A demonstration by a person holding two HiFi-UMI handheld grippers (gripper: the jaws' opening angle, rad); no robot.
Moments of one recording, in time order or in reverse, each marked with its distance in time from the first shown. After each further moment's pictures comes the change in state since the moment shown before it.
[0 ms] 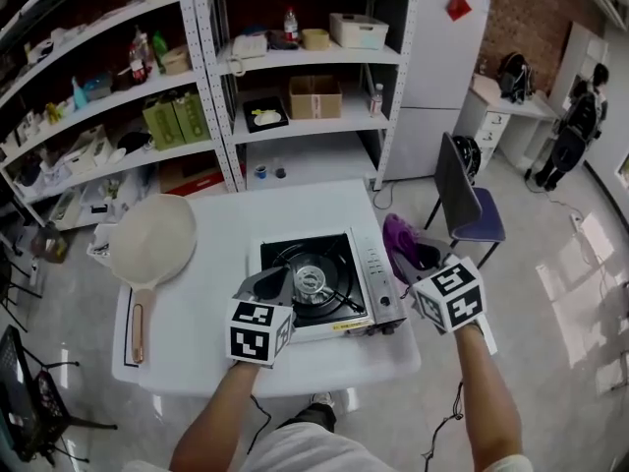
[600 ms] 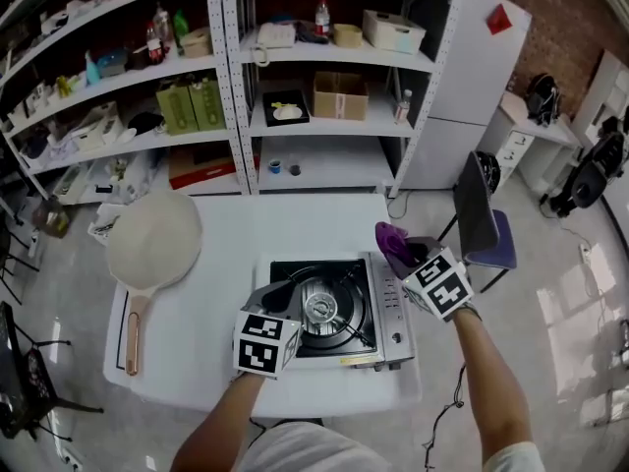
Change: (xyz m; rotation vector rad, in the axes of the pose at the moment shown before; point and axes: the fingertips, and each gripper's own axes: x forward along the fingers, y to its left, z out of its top) left arm 0.045 0.037 -0.015 -0.079 0.054 0.028; right arm 0.122 -0.024 -0.006 -0.243 0.200 0.145
